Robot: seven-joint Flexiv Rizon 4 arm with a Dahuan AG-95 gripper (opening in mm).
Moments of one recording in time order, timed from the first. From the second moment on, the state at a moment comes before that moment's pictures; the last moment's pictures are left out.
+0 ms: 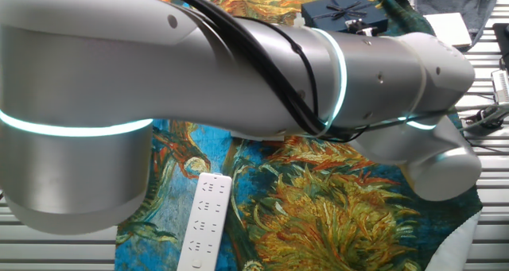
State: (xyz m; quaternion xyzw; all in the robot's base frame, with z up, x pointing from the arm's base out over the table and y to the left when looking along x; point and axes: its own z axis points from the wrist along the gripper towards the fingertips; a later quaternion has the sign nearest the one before) arm 0.574 0.150 0.135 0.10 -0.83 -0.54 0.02
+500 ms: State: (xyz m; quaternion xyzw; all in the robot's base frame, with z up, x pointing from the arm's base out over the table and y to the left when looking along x) arm 0.576 0.150 0.133 0.11 -0.84 -0.54 0.02
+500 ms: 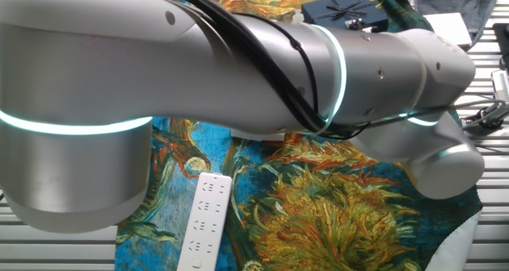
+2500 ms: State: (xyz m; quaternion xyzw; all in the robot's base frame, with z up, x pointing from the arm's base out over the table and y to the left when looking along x) arm 0.575 0.143 0.126 0.14 -0.85 -0.51 0.00
